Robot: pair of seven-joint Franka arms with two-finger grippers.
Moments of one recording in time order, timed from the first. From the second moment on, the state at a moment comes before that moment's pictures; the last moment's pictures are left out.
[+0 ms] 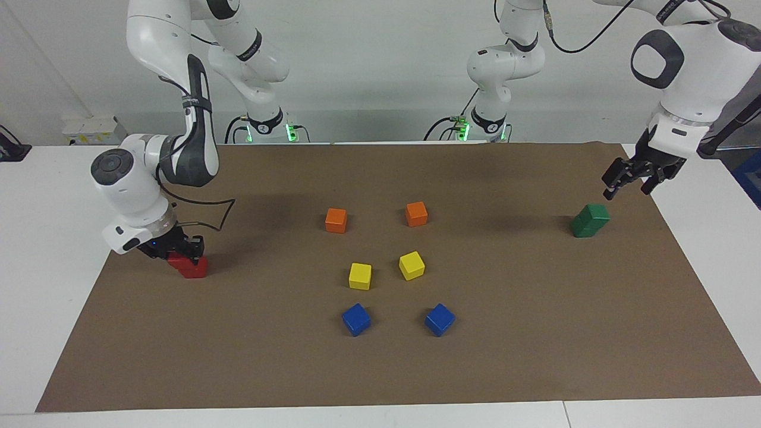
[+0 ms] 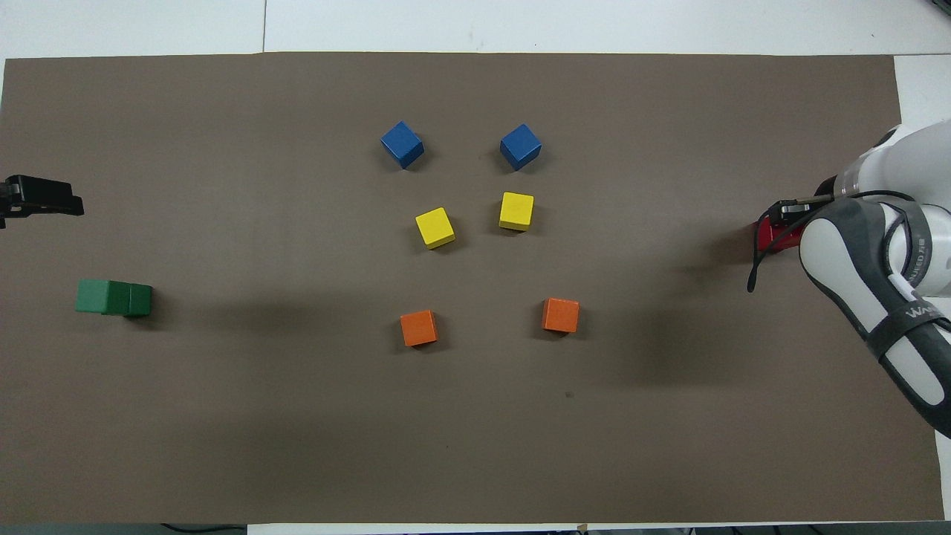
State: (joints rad) left arm 0.11 -0.01 -0.03 -1.72 -0.02 1.83 -0.02; right arm -0.25 0.28 0.11 -1.92 -0.11 2.22 -0.09
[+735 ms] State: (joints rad) left arm 0.10 -0.04 -0.04 -1.61 -0.02 1.57 -0.04; right arm -0.25 0.28 0.11 -1.95 -0.11 2.26 -0.09
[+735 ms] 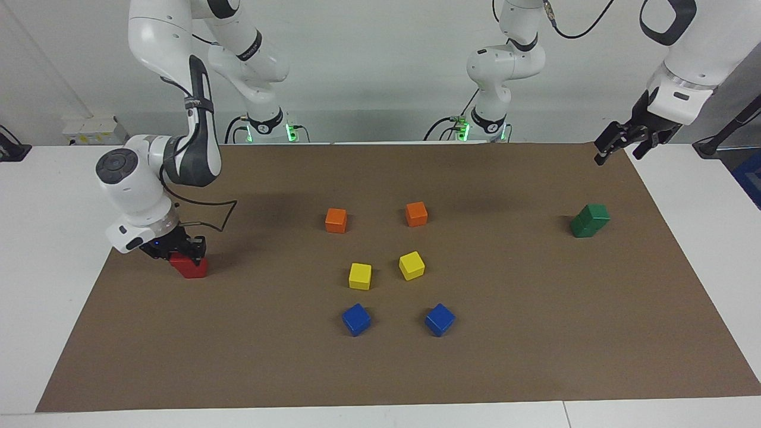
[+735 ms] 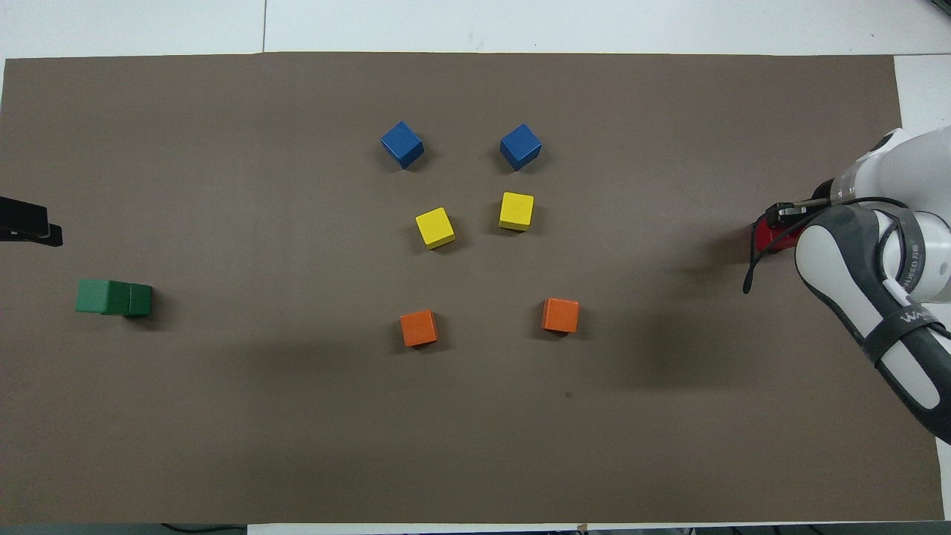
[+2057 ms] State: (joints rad) left arm 0.08 -0.05 -0.05 -1.61 -0.02 1.60 -0.04; right arm -0.25 0.27 0.11 -1.95 -0.11 2.26 -0.09
